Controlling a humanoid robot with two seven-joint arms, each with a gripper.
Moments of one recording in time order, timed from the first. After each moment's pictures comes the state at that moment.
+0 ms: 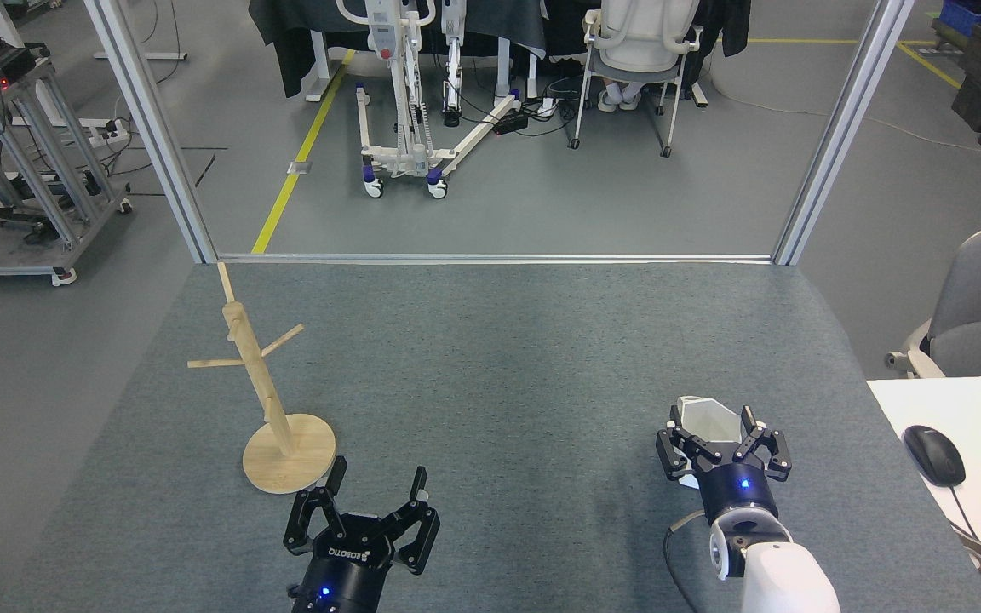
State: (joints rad) left arm 0.03 -0.02 -0.24 -1.55 -1.47 0.06 0.23; right arm -0.42 -0.10 0.15 -0.82 1.34 0.09 -0.24
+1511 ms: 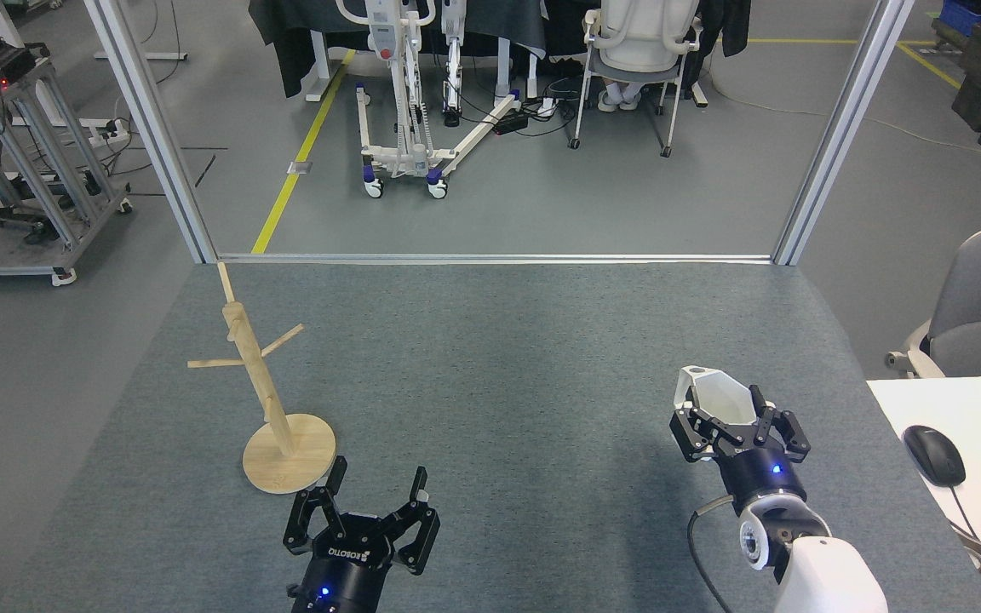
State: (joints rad) left arm 0.03 -0.02 -0.24 -1.55 -1.47 0.06 0.23; right arm -0.36 -0.19 0.15 -1.03 1.18 -0.04 -0.14
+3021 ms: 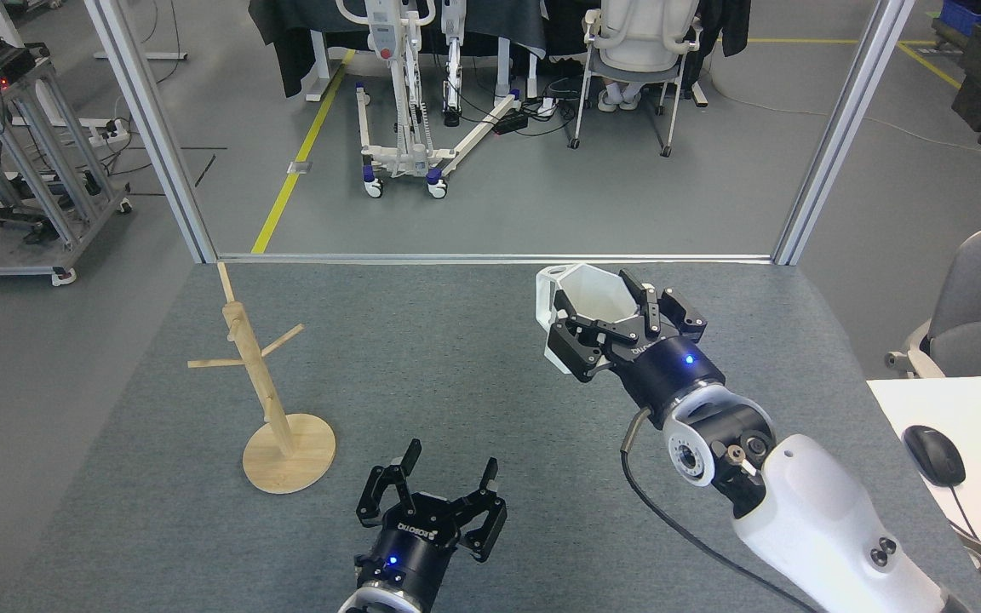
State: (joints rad) left arm -0.08 -0.10 -0.35 -1.46 -1.47 0.02 0.13; right arm -0.64 -0.40 0.73 -1.60 0.77 0.30 0.16
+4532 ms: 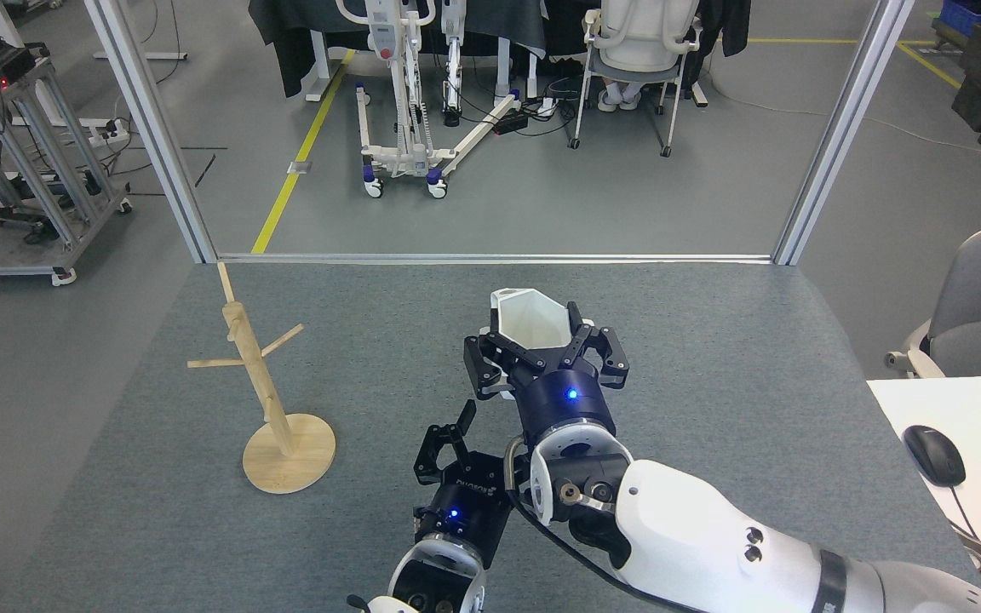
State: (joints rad) left arm -0.23 -0.13 -0.50 -1.40 -1.40 0.17 0.08; right arm -0.83 -0.26 1.18 -1.67 0.71 1.05 0.13
